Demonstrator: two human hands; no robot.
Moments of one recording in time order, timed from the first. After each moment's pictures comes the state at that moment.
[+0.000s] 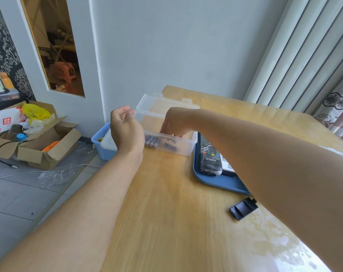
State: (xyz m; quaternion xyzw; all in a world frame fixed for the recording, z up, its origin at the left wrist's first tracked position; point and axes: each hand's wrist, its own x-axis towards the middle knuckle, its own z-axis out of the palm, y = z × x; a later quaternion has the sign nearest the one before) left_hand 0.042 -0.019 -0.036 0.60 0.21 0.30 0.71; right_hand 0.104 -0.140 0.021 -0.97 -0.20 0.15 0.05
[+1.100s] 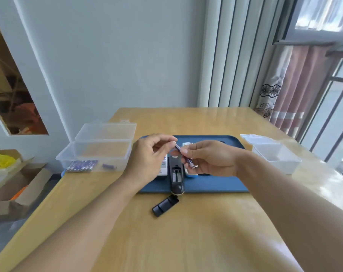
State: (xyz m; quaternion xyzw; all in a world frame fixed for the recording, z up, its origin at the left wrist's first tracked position) left_hand -0.027 -0.188 0.000 0.77 -0.23 0.15 0.57; right_hand -0.033 -0.388 0.016 -0.65 -0.07 0.27 0.71
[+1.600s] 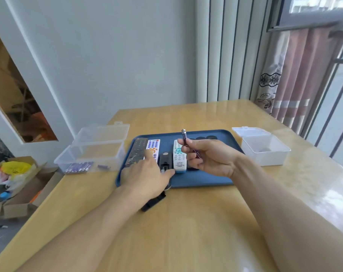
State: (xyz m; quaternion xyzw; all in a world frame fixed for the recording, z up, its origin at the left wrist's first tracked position) left_hand -0.070 -0.226 0.000 1.00 -0.01 0.04 0.06; right_hand -0.043 -0.423 -0.004 -0.49 -0.03 0.23 0.84
